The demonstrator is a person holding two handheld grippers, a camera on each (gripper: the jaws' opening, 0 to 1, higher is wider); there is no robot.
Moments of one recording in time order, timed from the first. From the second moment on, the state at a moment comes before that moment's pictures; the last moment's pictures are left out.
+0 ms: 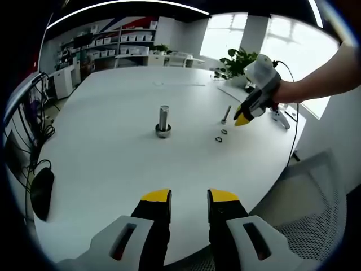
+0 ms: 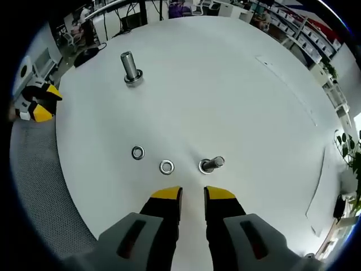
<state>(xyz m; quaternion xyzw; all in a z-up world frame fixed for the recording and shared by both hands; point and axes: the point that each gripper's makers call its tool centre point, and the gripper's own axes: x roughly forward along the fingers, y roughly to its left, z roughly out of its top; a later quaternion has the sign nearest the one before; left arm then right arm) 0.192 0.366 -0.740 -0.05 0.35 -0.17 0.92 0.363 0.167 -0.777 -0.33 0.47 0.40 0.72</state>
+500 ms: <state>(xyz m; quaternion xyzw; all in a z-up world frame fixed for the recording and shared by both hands) 0.193 0.368 -0.739 -0.04 0.35 -0.16 0.92 0.346 0.199 -0.797 -0.33 0.48 0.43 0.69</state>
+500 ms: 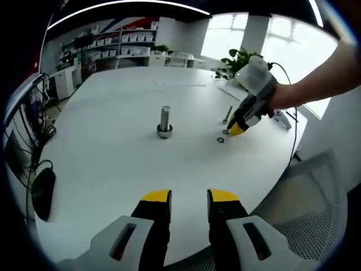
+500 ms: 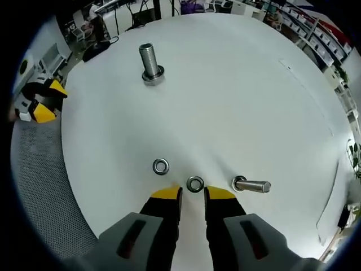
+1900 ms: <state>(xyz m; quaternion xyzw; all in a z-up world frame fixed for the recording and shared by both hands) 0.193 0.365 -0.738 -0.05 0.35 -0.17 0.92 0.346 0.203 -0.799 -0.37 0.50 0.45 0.64</state>
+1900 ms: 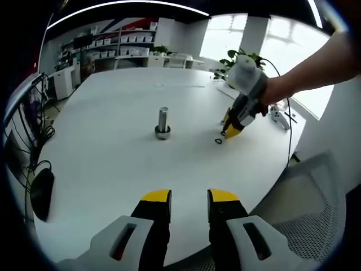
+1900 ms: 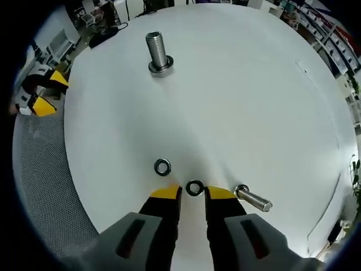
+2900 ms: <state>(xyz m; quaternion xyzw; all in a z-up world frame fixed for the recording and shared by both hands) 0.193 0.366 -0.737 -0.05 0.35 -0.17 0.92 0.348 0.202 -0.798 -0.36 0.49 0.42 0.68</state>
